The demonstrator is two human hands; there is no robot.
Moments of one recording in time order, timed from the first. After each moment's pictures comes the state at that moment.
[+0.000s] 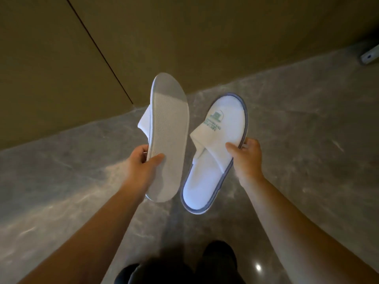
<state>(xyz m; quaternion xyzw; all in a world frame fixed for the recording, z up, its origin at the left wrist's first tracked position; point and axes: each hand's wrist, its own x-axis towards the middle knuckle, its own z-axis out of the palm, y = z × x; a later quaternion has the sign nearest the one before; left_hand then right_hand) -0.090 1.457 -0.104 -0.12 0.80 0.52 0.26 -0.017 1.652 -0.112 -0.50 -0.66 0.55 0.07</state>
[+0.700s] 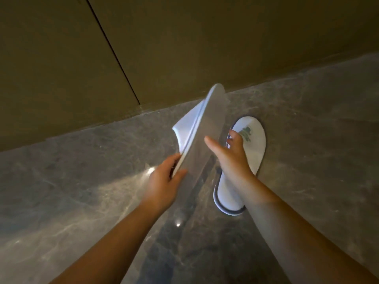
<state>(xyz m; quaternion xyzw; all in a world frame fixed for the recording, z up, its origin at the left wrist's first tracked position) -0.113 1.462 -0.241 0.09 0.85 0.47 0.21 -0.093 1.610 -0.223 -0.42 -0.64 0.65 0.03</state>
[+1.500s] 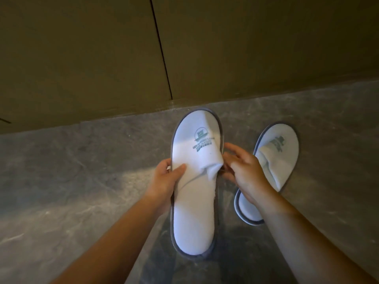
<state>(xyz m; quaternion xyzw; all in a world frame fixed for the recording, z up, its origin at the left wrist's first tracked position) -0.123 1.423 -0.255 -0.23 0.66 0.65 0.31 -0.096 1.587 -0.241 -0.34 -0.59 0.73 -0.08</state>
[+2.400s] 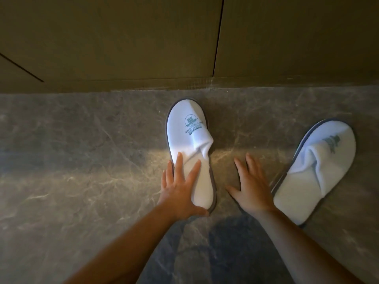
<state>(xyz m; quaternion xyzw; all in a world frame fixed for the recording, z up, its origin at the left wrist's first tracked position) -0.080 1.364 -0.330 0.13 0.94 0.12 0.29 -0.066 1.552 -0.331 -0.10 -0.94 0.24 -0.22</state>
